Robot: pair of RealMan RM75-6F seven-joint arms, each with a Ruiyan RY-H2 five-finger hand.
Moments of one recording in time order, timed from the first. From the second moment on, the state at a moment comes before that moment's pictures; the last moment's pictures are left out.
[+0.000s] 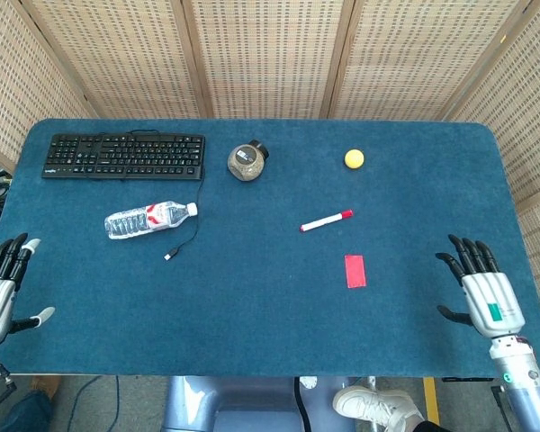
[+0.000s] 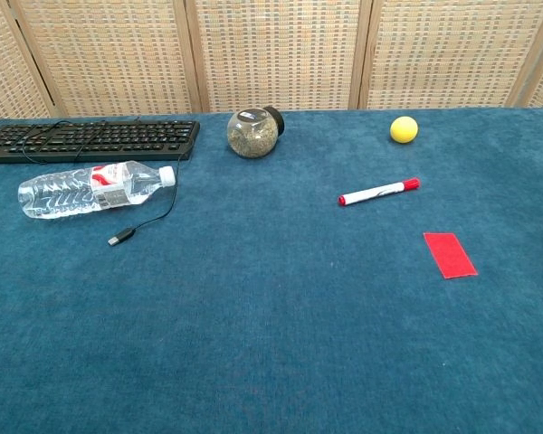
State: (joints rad) left arm -0.12 -1.03 -0.06 -1.80 1.46 1.46 0.19; right arm 0.24 -1.10 0.12 -1.65 -1.49 1.27 -0.07
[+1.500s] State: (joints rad) left arm -0.16 -1.06 -0.08 -1.77 1.37 1.40 0.22; right arm 0.59 -1.56 0.08 -1.20 -1.41 0.92 -0.11
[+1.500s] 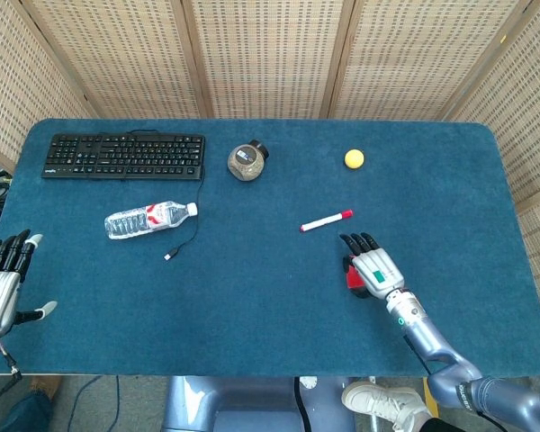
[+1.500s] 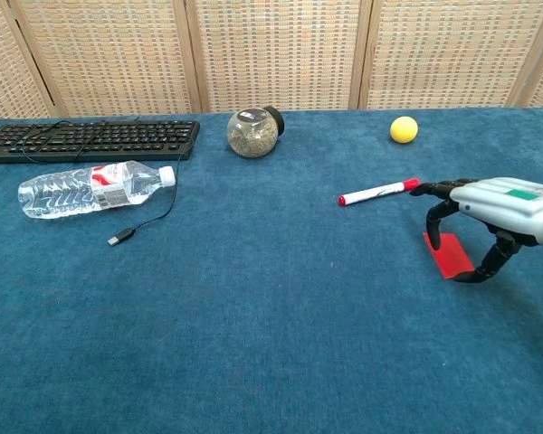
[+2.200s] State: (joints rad) left arm -0.16 -1.06 -0.07 -1.77 1.36 1.39 0.22; right arm 0.61 -1.60 0.09 -1.13 -1.40 0.94 -0.10
